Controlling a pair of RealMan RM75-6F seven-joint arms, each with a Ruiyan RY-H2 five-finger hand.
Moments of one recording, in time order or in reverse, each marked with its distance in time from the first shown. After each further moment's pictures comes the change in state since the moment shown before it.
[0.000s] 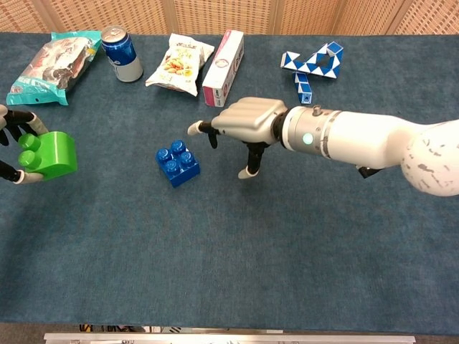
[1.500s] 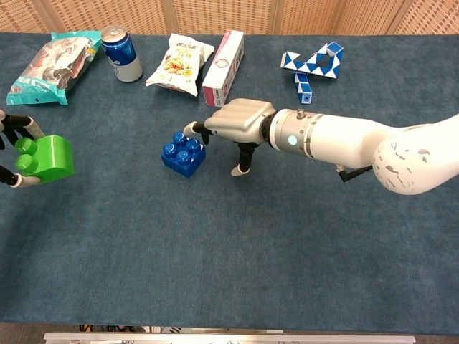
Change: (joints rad) left arm 0.005 -0.012 0.019 0.014 -0.010 0.026 0.017; right arm -0.013 -0.111 0.033 0.148 -0.039 -0.050 -0.005
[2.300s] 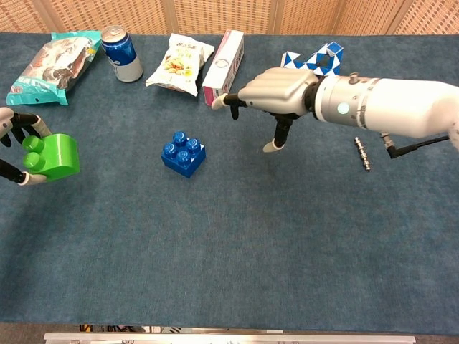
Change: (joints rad) left arm -0.019 -0.030 -0.006 0.003 -0.022 0.009 0.039; right arm -0.080 0.213 0.056 -0.127 -0.084 -0.068 0.012
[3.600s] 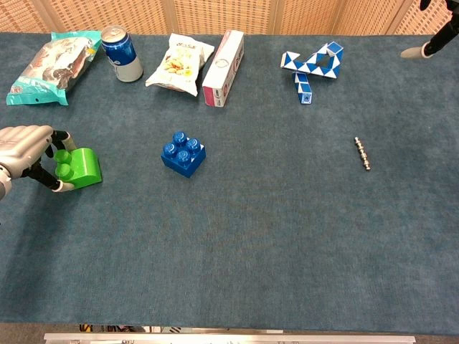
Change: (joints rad) left arm -0.064 -0.238 -0.055 0.221 -0.188 -0.028 0.125; right arm -0.341 0.425 0.013 -0.013 -0.289 0.304 0.356
